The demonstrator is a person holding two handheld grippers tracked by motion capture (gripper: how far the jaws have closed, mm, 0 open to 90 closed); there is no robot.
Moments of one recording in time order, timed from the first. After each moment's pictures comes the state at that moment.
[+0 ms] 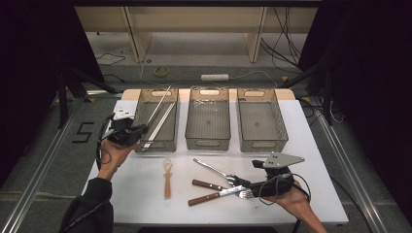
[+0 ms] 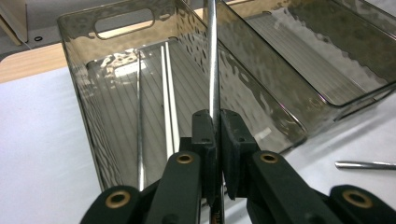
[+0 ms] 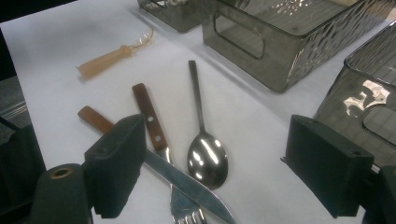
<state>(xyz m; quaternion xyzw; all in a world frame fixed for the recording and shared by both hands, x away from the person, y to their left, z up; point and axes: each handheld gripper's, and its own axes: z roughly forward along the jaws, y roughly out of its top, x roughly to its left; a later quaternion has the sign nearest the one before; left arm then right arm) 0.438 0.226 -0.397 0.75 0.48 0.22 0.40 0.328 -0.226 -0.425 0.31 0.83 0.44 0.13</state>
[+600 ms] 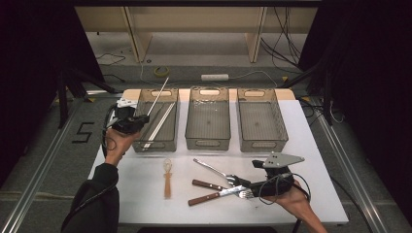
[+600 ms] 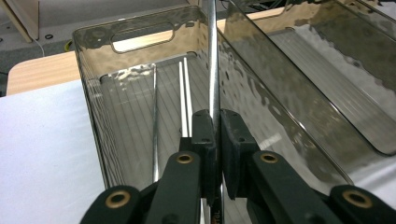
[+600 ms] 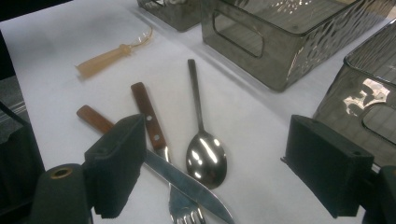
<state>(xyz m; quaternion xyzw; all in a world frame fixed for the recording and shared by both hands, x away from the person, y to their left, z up) 0.479 0.225 -0.400 0.73 0.51 0.22 0.40 0.330 -0.226 -0.426 0.31 0.83 0.44 0.13</state>
